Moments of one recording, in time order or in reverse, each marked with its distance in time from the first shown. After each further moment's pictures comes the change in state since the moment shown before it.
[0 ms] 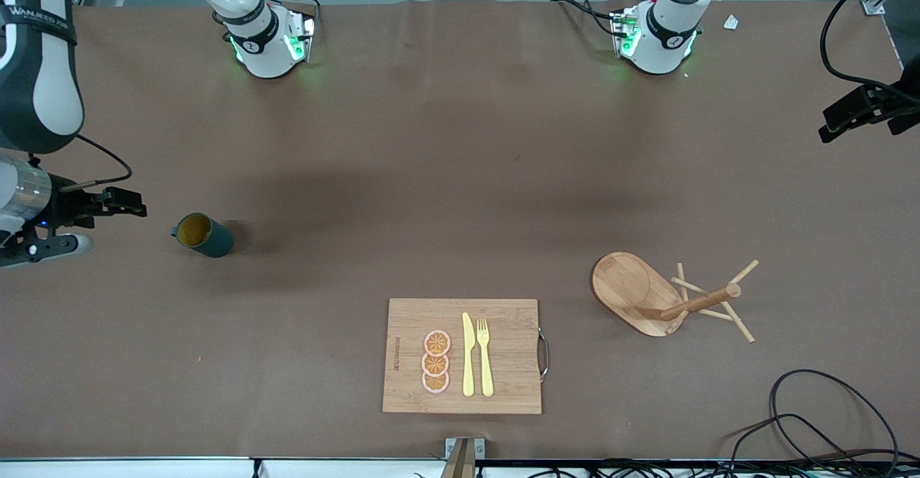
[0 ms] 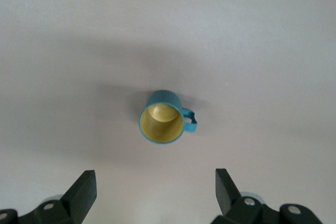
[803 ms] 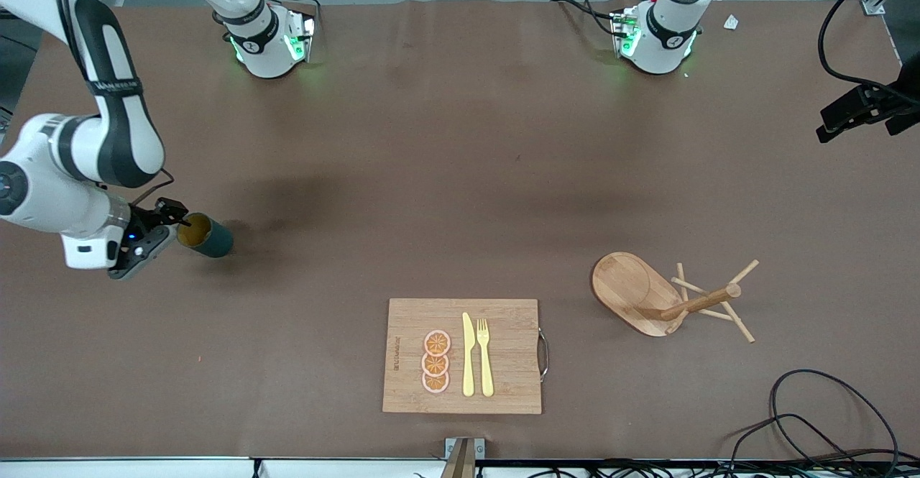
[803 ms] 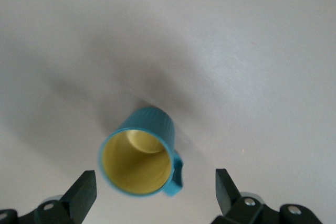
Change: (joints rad) left arm -0.002 0.000 -0.002 0.000 0.000 0.000 -0.001; right arm 0.000 0.049 0.003 -0.292 0.000 0.392 -0.539
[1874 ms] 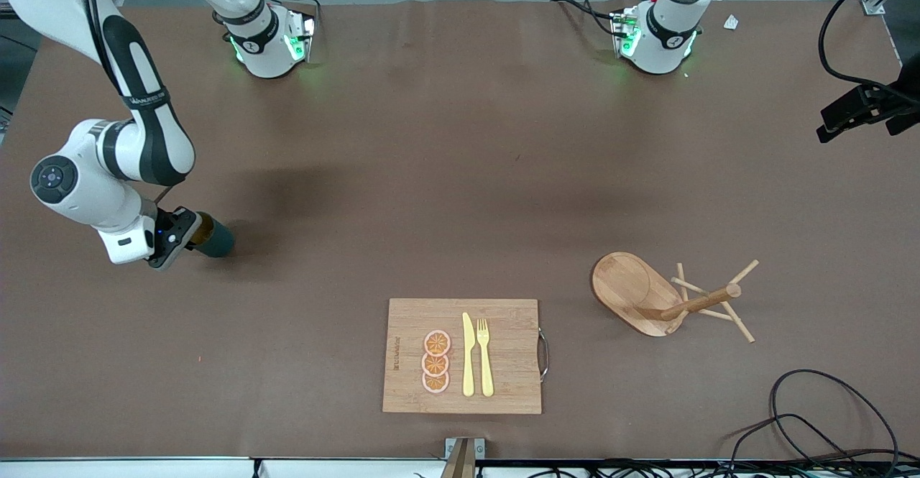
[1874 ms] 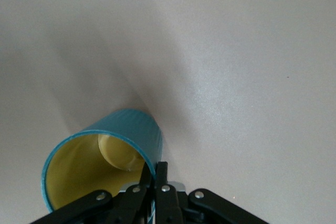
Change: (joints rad) left arm -0.001 0.000 -0.001 0.000 0.000 0.000 -0.001; right arm 0.002 0.050 -0.015 -0.212 -0.002 0.374 -0.405
